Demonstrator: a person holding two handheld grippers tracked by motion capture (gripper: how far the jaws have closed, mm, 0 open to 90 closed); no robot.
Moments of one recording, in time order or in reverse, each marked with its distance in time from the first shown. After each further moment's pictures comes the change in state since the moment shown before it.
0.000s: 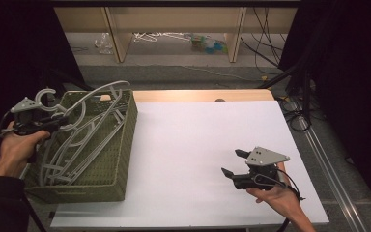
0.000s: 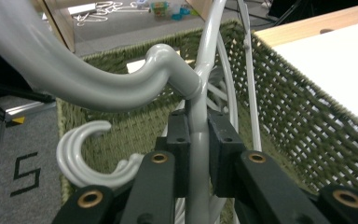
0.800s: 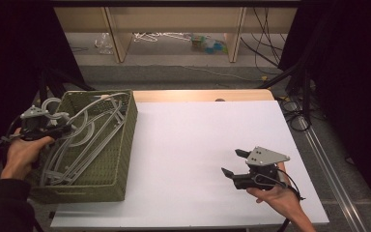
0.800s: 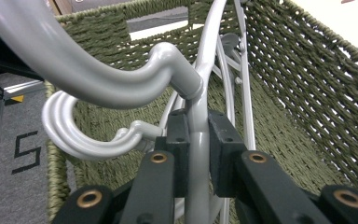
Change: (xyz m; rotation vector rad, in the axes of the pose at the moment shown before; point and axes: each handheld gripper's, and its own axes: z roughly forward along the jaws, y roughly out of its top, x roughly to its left) left arm 0.004 -0.022 0.019 0.078 0.011 -0.005; right arm 0.000 0.000 0.000 -0.001 -0.001 -0.002
